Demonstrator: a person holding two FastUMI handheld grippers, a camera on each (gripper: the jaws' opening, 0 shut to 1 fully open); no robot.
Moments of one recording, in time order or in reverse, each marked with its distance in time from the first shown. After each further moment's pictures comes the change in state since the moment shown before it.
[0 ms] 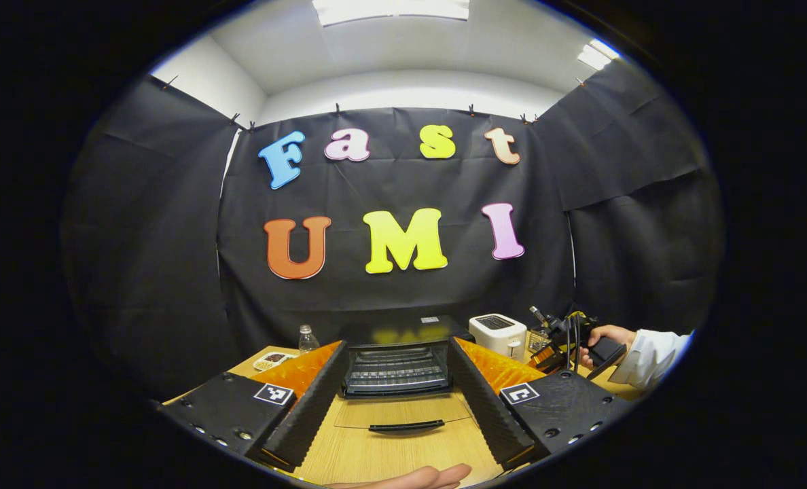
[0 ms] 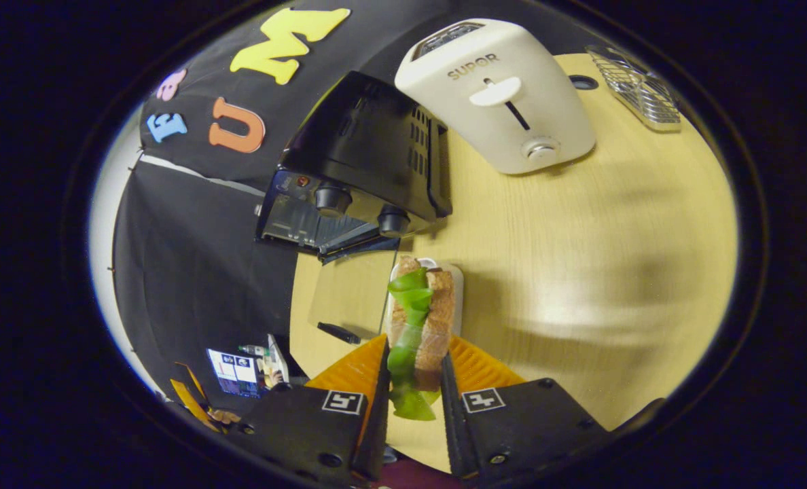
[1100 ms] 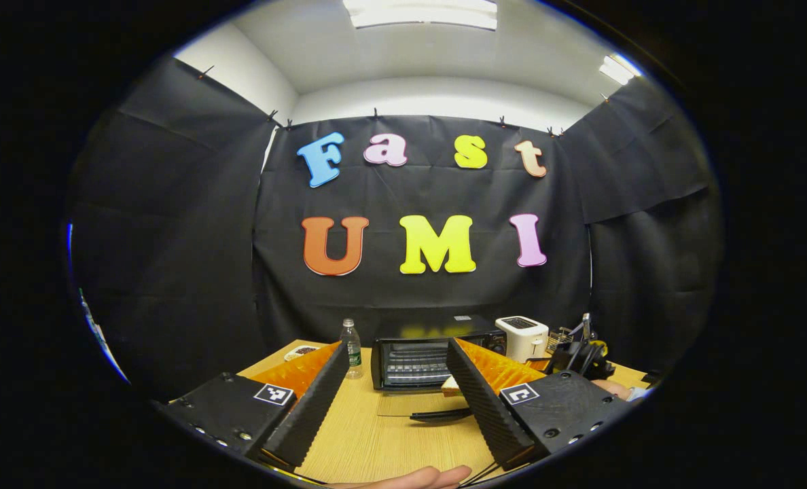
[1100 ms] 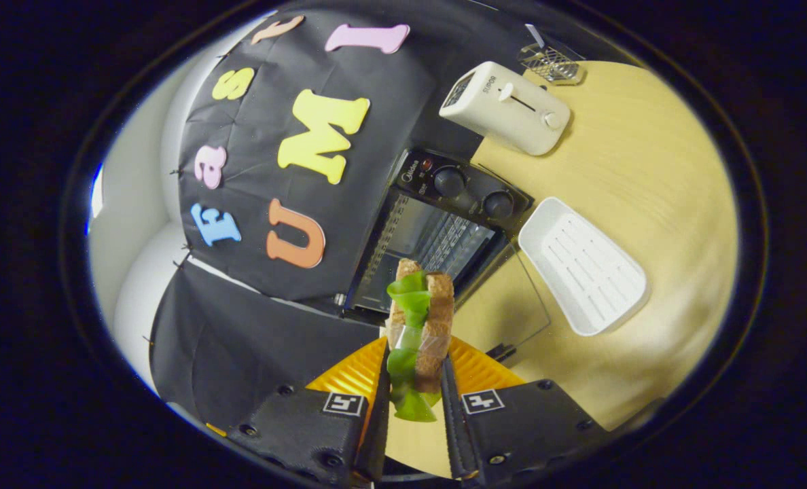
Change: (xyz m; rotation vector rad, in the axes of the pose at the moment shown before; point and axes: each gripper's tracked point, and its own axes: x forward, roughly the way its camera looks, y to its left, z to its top) left arm -0.054 0.083 -0.010 -0.072 0.000 0.084; right arm 0.073 0.159 -0.048 0.284 -0.678 0.256
